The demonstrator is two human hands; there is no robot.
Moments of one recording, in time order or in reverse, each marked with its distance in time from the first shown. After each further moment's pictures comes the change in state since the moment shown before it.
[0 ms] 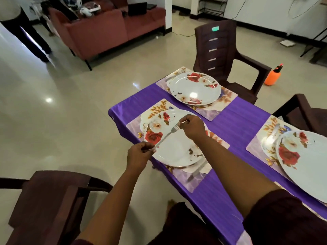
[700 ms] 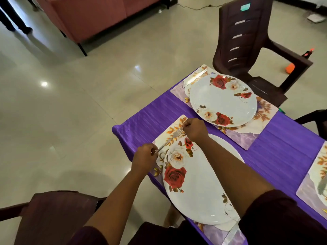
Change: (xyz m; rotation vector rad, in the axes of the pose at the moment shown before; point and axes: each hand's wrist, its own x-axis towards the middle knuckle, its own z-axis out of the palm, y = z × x) left_hand 0.231 -0.020 -0.019 0.498 -0.174 0.031; right_hand 0.194 -0.038 0.110 -0.316 -0.130 0.093
